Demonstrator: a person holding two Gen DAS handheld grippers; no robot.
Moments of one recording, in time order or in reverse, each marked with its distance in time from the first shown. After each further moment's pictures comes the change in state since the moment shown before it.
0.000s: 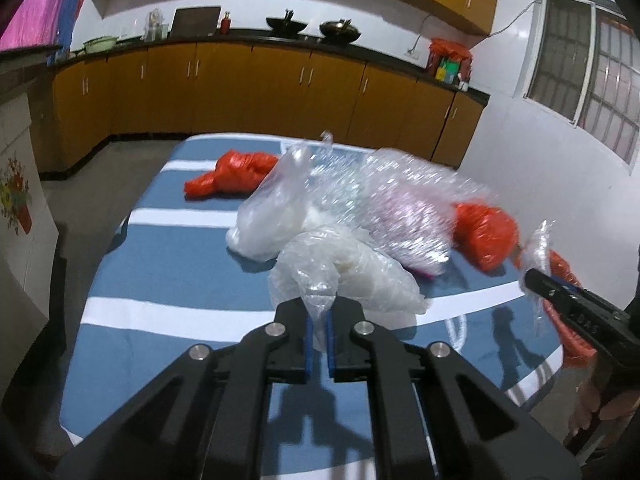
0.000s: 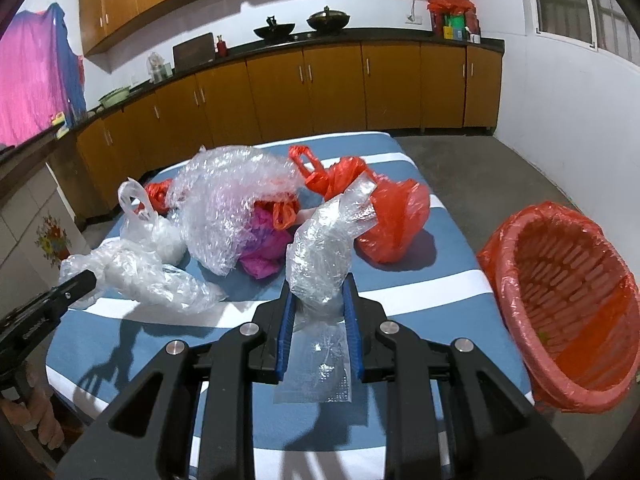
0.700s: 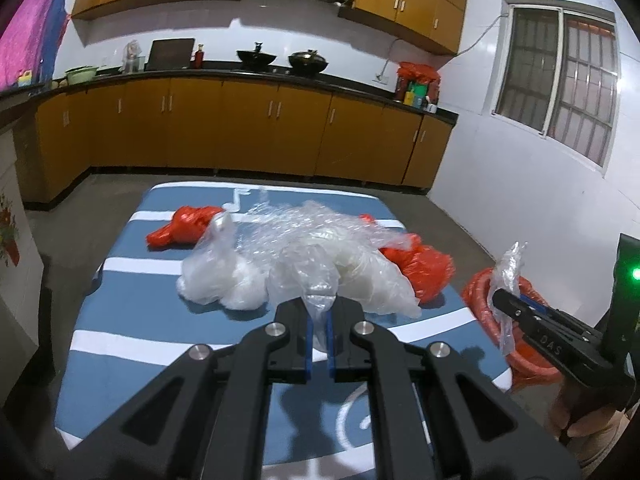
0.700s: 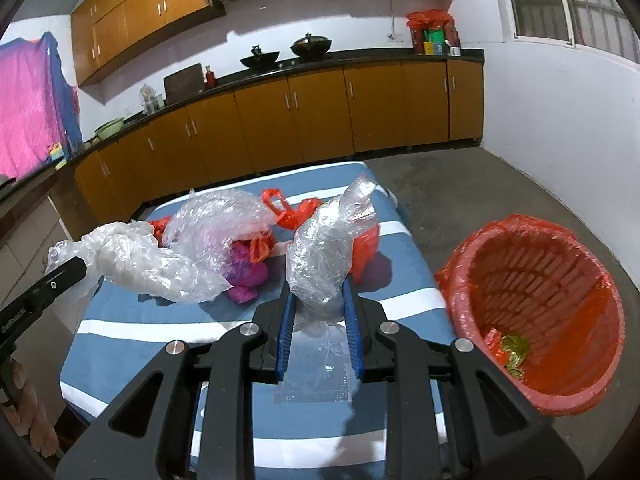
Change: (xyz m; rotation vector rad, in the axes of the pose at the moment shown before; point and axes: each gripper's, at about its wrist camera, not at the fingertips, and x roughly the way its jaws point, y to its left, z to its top) left arm -0.038 -0.065 0.027 0.049 -0.100 -0.080; right arm -0.041 -0.036 0.010 0.065 -0.087 -0.014
